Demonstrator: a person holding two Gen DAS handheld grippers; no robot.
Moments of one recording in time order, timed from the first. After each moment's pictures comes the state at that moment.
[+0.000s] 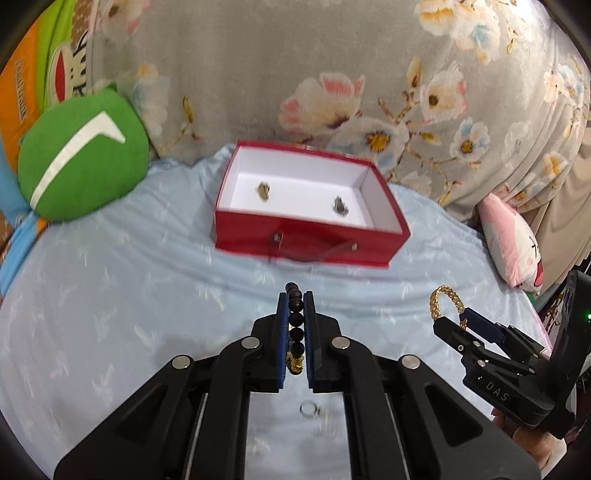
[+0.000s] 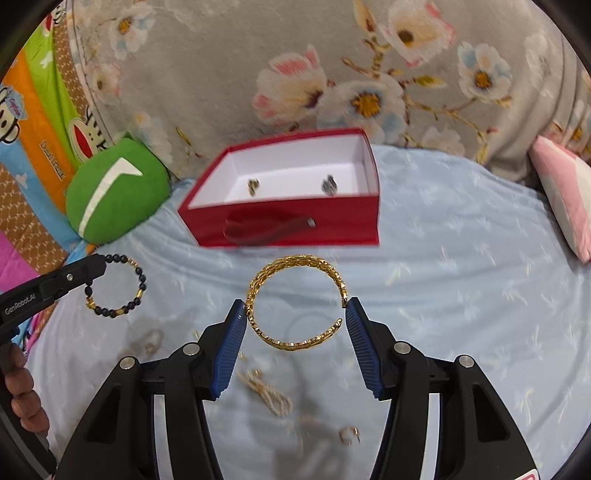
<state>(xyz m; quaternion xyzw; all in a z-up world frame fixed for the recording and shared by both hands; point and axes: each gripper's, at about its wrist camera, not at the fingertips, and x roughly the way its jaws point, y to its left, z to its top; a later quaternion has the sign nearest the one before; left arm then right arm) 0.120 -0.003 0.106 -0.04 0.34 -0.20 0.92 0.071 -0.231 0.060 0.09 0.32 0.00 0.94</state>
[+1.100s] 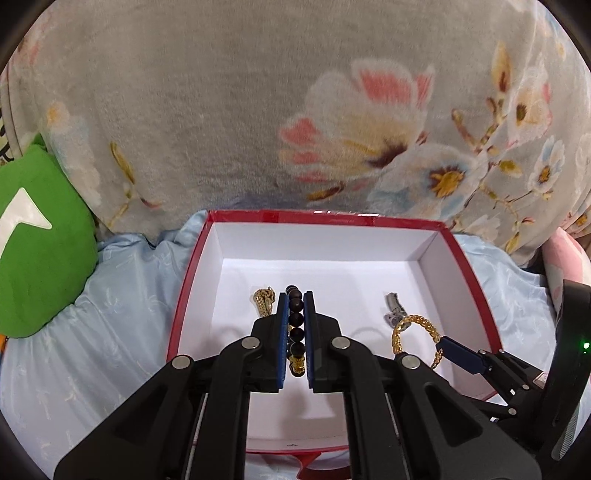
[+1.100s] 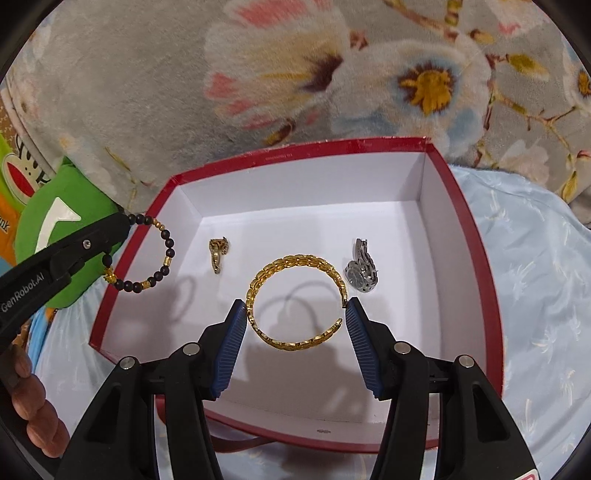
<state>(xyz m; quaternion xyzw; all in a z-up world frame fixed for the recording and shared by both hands) 0.373 -0.093 0.086 0.00 0.33 -0.17 0.93 0.341 -0.258 0.023 0.11 0.38 0.00 0.92</state>
